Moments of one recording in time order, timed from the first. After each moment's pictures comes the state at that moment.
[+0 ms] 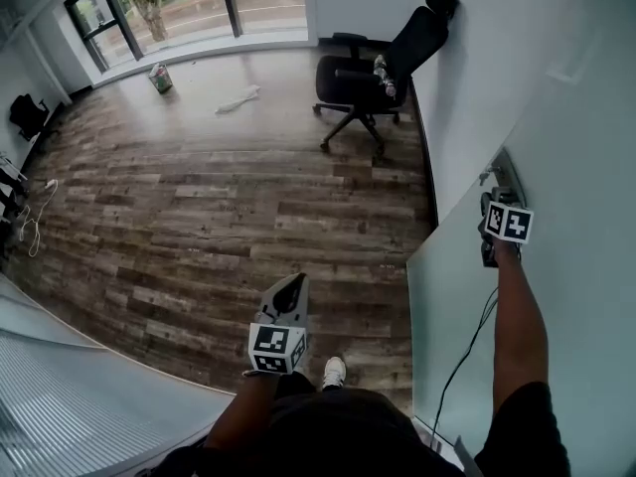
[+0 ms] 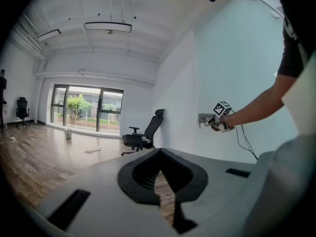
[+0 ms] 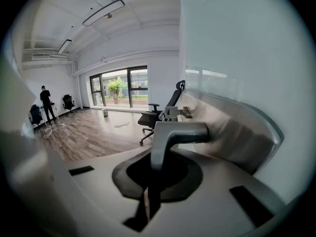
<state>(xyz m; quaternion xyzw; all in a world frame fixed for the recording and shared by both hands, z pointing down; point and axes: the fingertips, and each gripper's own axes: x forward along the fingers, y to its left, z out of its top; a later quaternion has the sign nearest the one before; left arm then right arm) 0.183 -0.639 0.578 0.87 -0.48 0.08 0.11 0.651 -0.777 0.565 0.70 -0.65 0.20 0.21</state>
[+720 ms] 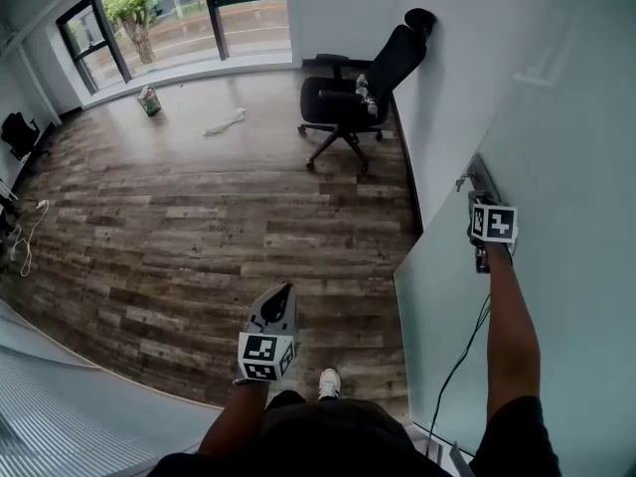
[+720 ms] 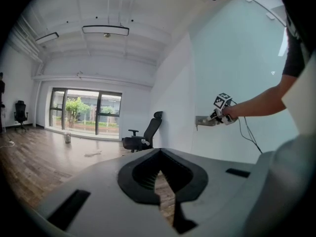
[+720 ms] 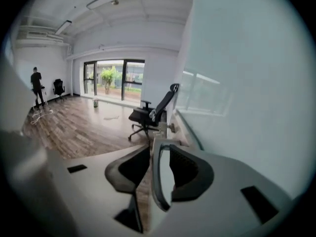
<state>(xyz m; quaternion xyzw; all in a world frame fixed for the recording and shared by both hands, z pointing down) 0.175 -0.620 0.559 0.87 -0.47 0.08 0.09 0.647 -0.731 0.504 0.73 -0.60 0.17 0.28</state>
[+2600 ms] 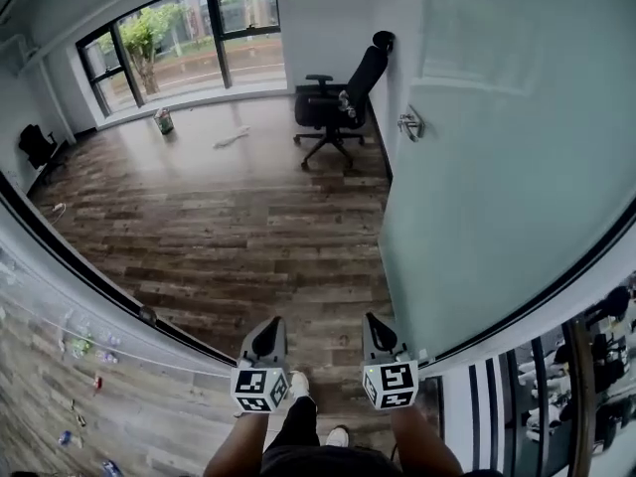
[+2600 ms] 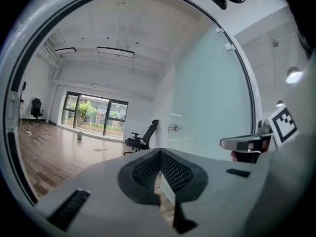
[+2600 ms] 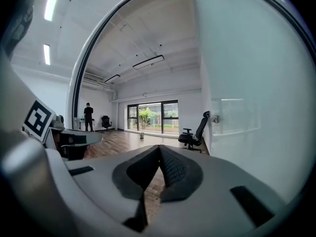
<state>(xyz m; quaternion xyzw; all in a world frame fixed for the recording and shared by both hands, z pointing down) 0.098 -0.051 0.505 0.86 -0.50 0.02 0.09 0.275 -0.021 0.496 0.62 -0.78 0.05 0.07</state>
